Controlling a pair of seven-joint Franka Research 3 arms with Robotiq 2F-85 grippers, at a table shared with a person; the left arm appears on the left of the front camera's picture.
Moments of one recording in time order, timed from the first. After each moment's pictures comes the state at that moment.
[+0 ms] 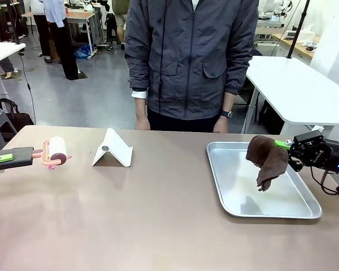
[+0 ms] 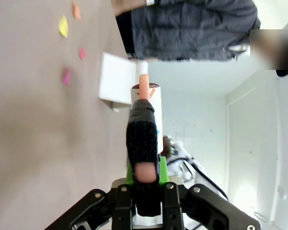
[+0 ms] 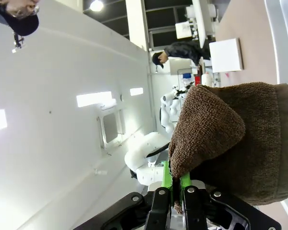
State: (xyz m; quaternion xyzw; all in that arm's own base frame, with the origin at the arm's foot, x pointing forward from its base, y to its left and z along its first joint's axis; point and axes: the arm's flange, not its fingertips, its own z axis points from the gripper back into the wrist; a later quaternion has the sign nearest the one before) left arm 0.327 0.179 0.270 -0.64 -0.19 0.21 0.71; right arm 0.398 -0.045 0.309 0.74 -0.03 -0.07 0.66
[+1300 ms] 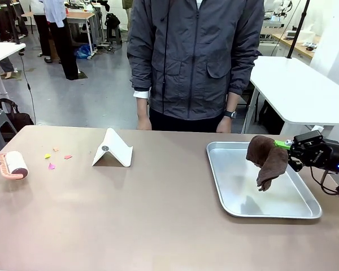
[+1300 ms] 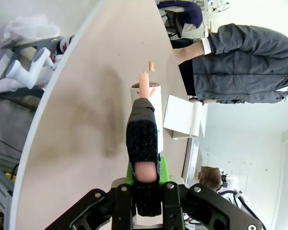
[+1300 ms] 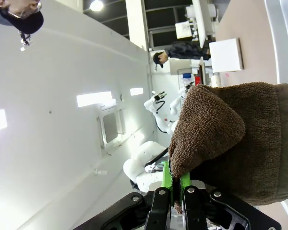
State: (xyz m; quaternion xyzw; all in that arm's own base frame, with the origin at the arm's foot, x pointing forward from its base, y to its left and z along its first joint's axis) left arm 0.290 0.254 0.304 -0.49 -0.23 0.29 0.79; right arm 0.398 -0.045 0.309 0.74 -0.03 -0.07 0.66
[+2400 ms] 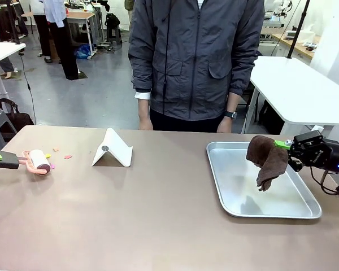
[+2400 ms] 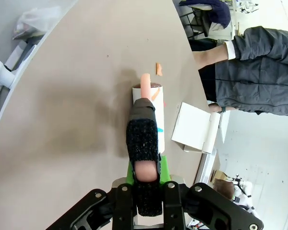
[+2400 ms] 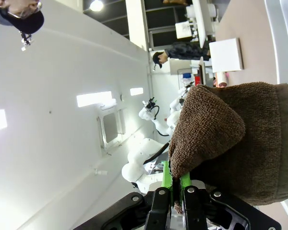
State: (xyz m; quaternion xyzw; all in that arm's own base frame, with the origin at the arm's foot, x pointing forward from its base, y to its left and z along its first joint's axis) left arm 0.349 0.200 0.317 -0.43 -0.19 0.32 0.82; right arm 0.398 -0.045 0.309 0.74 -0.03 -0.07 0.66
